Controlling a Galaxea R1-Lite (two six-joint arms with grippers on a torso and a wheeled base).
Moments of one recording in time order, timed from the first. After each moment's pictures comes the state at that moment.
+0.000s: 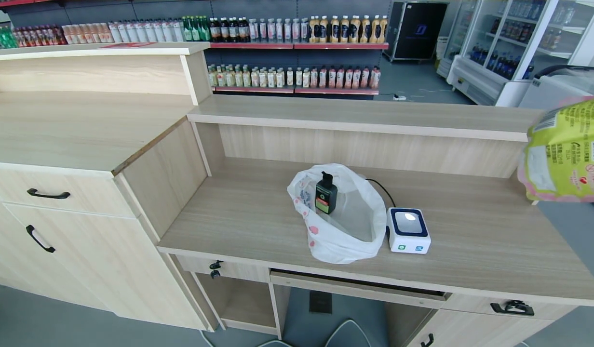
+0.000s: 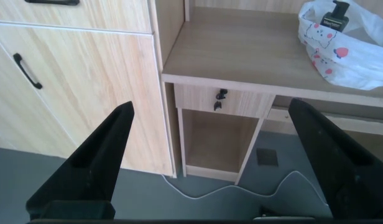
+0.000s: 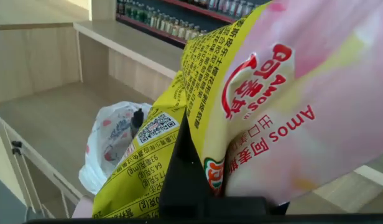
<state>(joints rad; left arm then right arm) 0.00 0.00 0.00 0.00 0.00 0.00 -0.44 1.15 -0.48 -1.07 0.86 -0.06</state>
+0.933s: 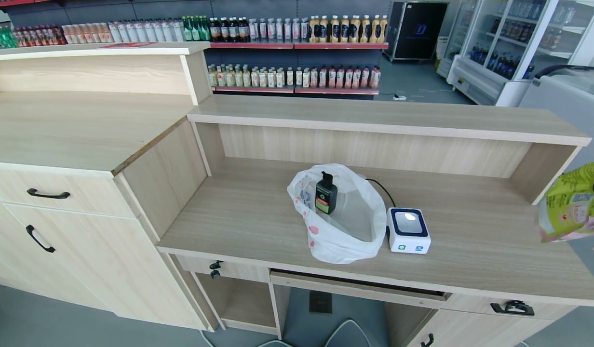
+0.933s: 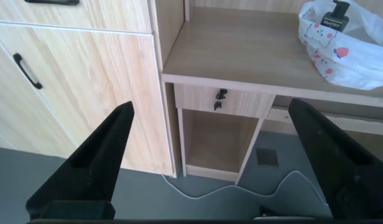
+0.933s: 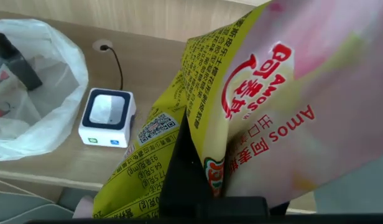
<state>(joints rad) 0.00 0.00 0.00 0.00 0.00 0.00 -0.43 1.24 -0.50 -0.66 0.33 -0.24</state>
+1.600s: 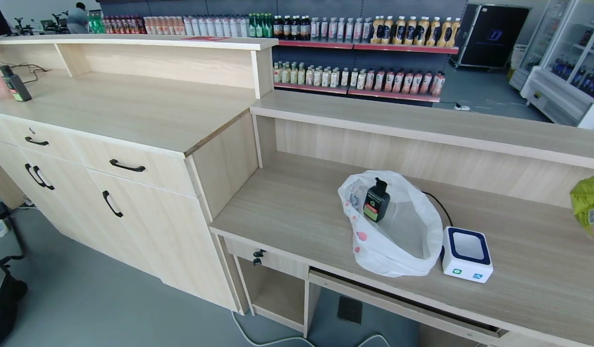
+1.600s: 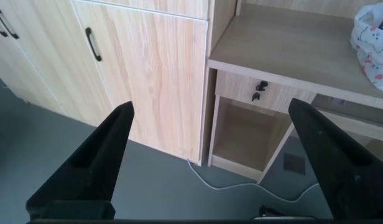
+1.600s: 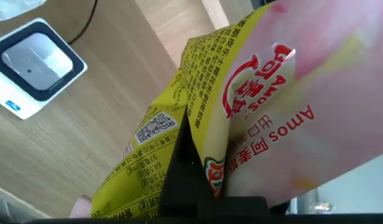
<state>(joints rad) 0.00 0.00 0.00 0.00 0.00 0.00 -0.45 1.31 -0.52 -0.63 0.25 -1.12</state>
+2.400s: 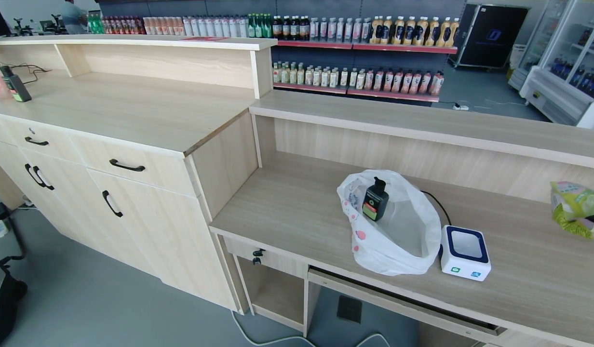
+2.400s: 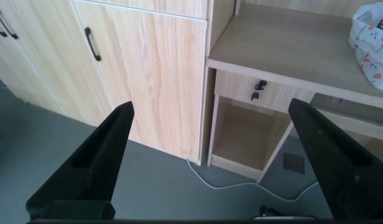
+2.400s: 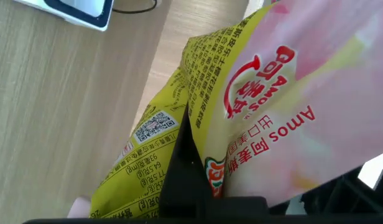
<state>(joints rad) 0.00 0.00 0.00 0.00 0.00 0.00 -0.76 1.49 -0.60 -0.41 0.93 -2.20</state>
